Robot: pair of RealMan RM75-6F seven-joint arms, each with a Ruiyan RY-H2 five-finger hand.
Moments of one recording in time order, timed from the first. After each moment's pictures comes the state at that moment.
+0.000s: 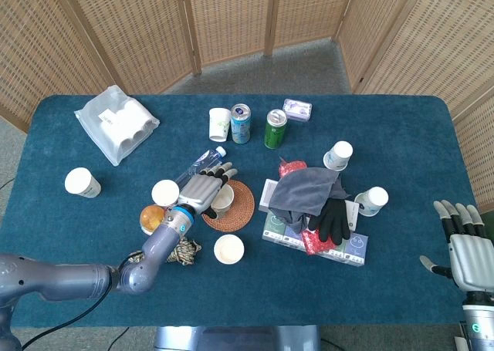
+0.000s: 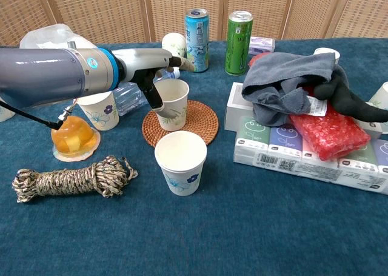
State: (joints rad) left arm -1.06 -1.61 -0.21 -1.54 0.58 0.88 0.50; right arm 0.07 -1.10 0.09 -1.67 -1.41 1.45 -0.11
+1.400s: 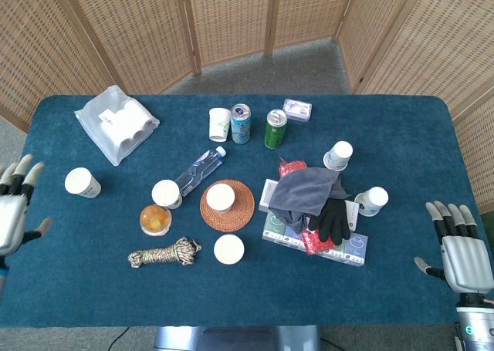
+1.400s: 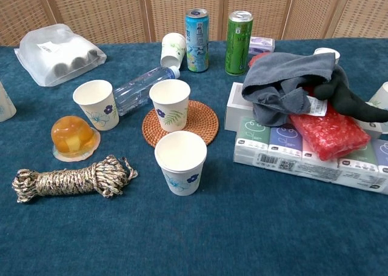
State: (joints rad) left arm -0.31 -0.93 0.05 -1.99 1.19 1.55 0.39; right arm 0.07 -1.11 0.08 -1.70 -1.43 1.47 -0.17
